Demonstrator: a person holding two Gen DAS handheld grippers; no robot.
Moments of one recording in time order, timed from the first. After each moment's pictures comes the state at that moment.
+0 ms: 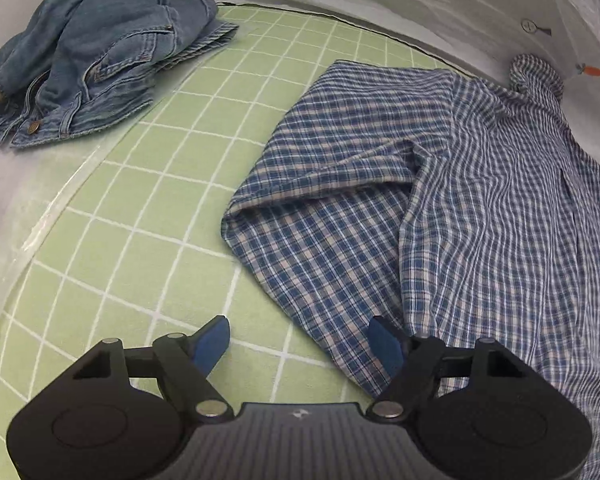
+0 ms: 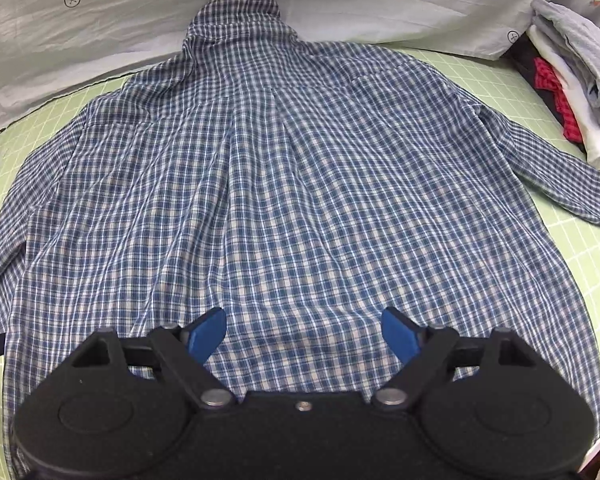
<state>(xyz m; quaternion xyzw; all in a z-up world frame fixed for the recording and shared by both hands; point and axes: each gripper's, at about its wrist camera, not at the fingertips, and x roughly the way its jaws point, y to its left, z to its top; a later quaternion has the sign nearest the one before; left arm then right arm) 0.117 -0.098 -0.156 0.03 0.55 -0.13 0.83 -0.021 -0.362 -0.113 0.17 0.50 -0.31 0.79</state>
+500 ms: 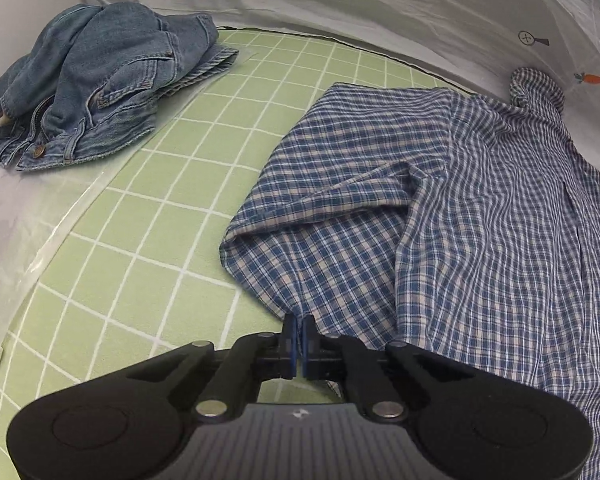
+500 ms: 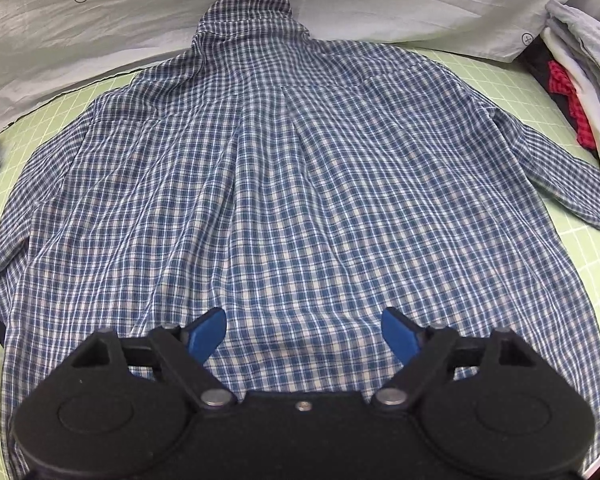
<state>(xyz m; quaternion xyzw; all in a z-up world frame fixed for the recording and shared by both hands) 0.122 -0.092 -0.148 0.01 0.51 -0.11 0.85 -0.020 -0.367 -0.114 0.17 0.50 -0.30 0.80</state>
